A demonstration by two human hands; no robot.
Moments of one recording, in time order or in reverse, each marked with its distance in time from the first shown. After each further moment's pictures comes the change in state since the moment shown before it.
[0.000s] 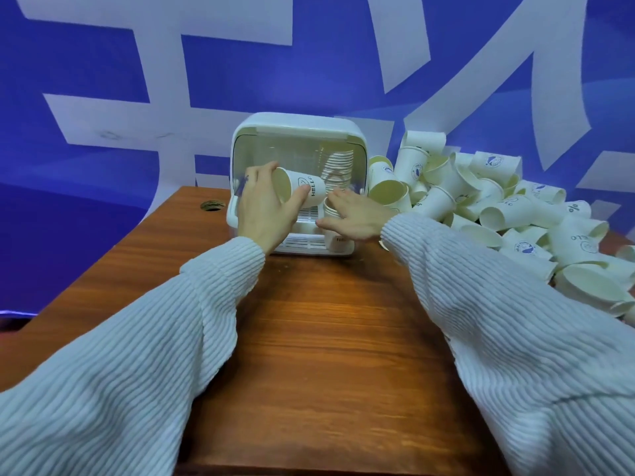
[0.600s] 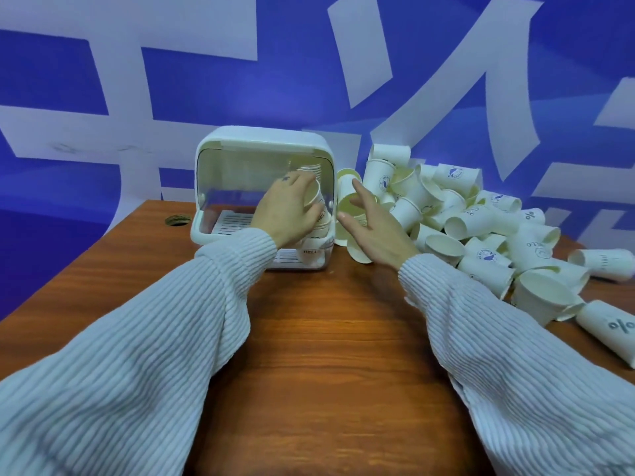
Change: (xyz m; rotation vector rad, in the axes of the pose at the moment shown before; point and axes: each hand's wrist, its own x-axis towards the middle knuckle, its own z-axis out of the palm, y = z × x) left_hand 0.031 0.035 0.058 0.188 -0.286 0.352; right_hand -0.071 0.049 0.006 0.521 0.428 0.144
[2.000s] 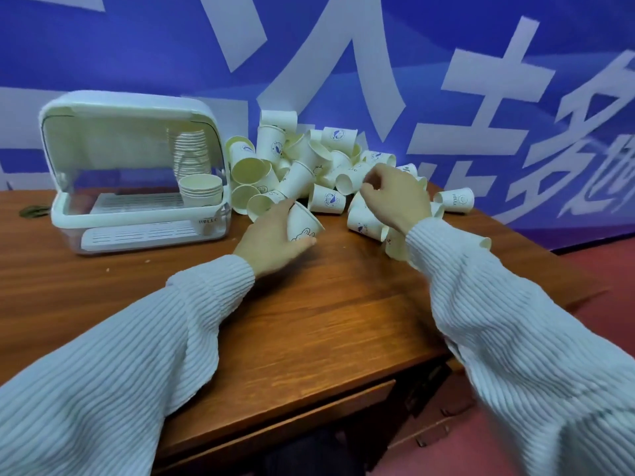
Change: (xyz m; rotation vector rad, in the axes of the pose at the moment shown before) left_hand -0.072 0.125 0.074 -0.354 -0.310 0.056; right_hand -0.115 0.035 -0.137 -0.445 0.295 0.447
